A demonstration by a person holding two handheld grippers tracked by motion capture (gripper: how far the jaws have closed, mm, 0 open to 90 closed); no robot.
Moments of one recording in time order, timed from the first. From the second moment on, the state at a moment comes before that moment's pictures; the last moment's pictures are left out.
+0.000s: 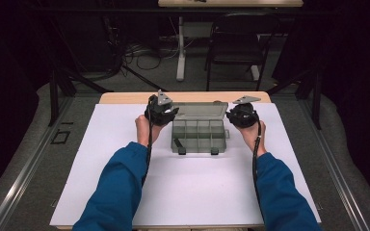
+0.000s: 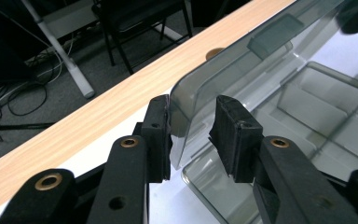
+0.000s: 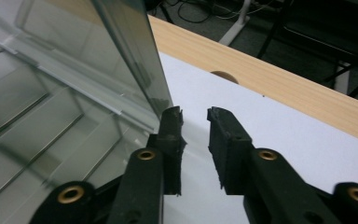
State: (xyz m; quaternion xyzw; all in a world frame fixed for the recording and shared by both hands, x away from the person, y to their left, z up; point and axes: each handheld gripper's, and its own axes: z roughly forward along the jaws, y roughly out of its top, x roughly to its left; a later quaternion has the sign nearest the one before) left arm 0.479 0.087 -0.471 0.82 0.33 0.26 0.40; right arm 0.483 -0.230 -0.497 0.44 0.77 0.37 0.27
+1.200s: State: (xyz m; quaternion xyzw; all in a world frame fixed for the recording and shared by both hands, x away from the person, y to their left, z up) left arm 0.423 0.108 -0.467 0.86 0.28 0.20 0.39; right arm 0.441 -0.214 -0.481 0.35 0.81 0.37 0.28
